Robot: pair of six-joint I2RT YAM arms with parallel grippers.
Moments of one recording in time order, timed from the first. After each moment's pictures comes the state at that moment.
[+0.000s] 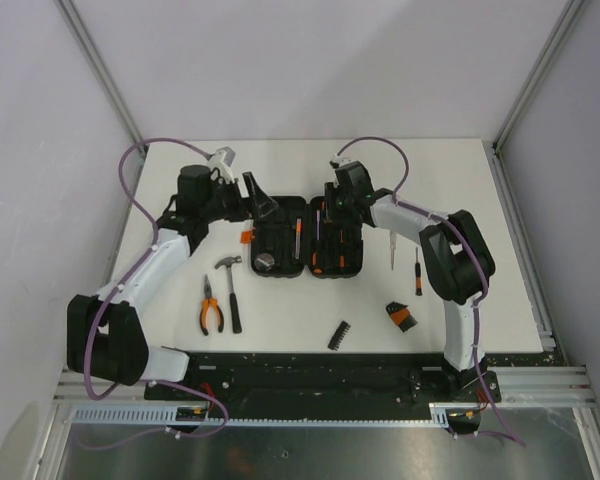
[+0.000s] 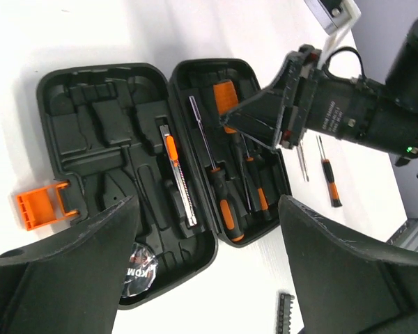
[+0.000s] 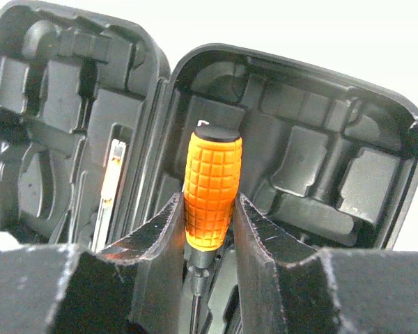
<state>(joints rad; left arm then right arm) -0.21 1.36 1.01 -0.12 0.43 -0.43 0.52 2.02 1.45 -0.18 -0.06 0.36</state>
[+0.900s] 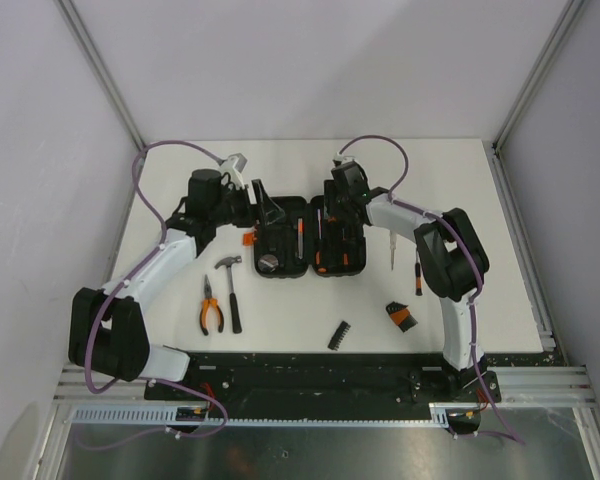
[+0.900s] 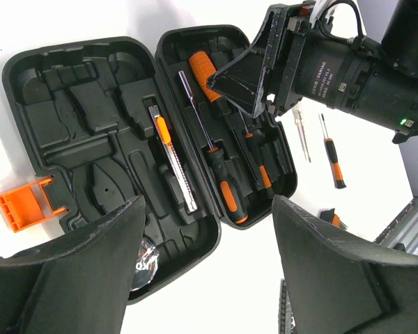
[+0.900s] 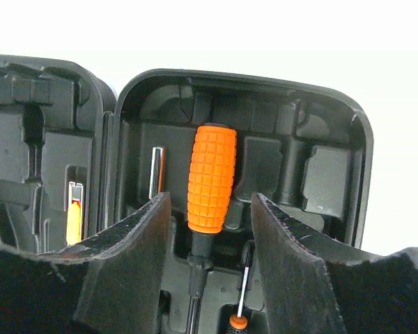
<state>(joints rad) -0.28 1.39 0.99 -0.12 0.43 -0.41 0.53 2.07 1.50 -0.19 0.12 0.39</state>
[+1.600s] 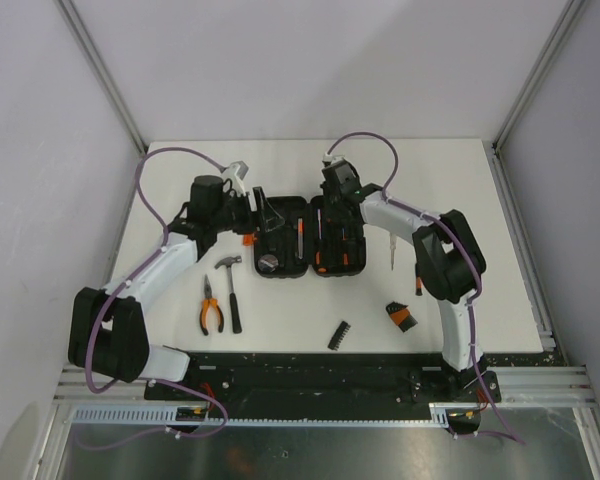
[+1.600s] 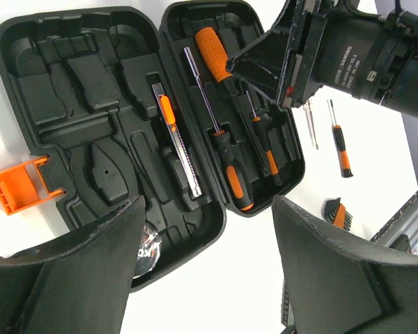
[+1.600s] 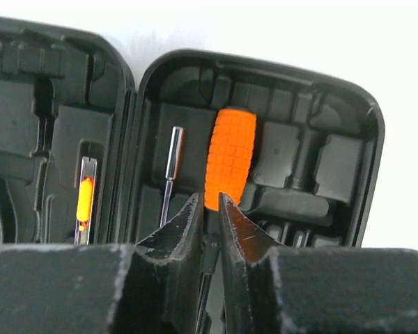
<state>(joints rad) -0.28 1.39 0.95 -0.12 0.43 -0.41 0.57 2.07 1.57 -0.29 0.16 0.33</state>
